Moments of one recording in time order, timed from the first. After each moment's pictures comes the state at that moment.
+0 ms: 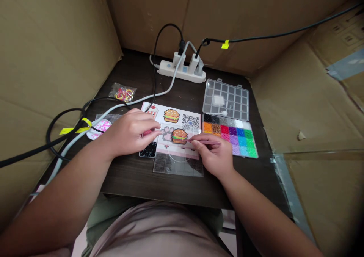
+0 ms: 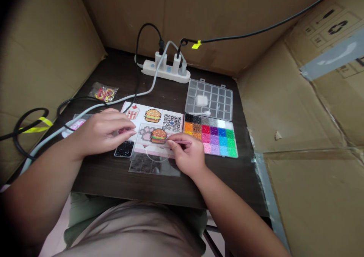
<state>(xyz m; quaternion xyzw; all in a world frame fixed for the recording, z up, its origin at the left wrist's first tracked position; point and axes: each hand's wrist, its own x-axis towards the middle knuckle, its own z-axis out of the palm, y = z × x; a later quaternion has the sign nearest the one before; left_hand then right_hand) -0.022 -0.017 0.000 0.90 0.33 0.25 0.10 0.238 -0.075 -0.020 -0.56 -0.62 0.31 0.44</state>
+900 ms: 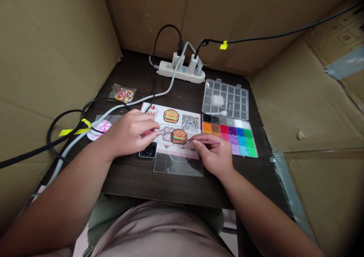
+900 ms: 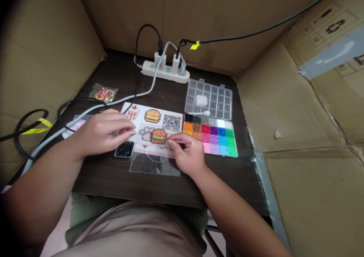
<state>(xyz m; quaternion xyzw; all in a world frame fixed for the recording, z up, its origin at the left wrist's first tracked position) -0.022 -0.017 0.001 0.91 0.33 0.25 0.10 0.238 -0.075 -0.020 -0.56 -0.62 0.32 0.44</state>
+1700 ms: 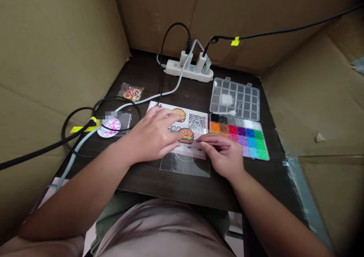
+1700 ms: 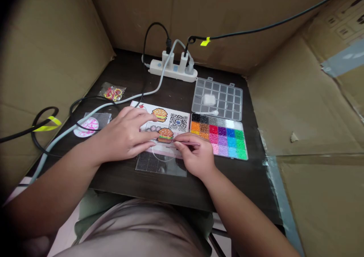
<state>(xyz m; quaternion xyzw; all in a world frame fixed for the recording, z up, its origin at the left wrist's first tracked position) 0.006 -0.032 0.012 0.94 0.30 0.16 0.00 0.244 -0.076 -0.021 -0.52 -0.66 0.32 0.45</state>
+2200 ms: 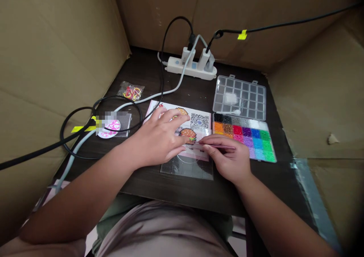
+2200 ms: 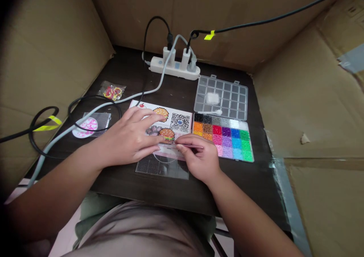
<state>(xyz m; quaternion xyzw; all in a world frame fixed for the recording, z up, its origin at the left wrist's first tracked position) 0.017 -0.034 0.012 0.94 0.30 0.13 0.02 0.248 -0.076 -0.020 -0.49 -0.68 0.31 0.44</state>
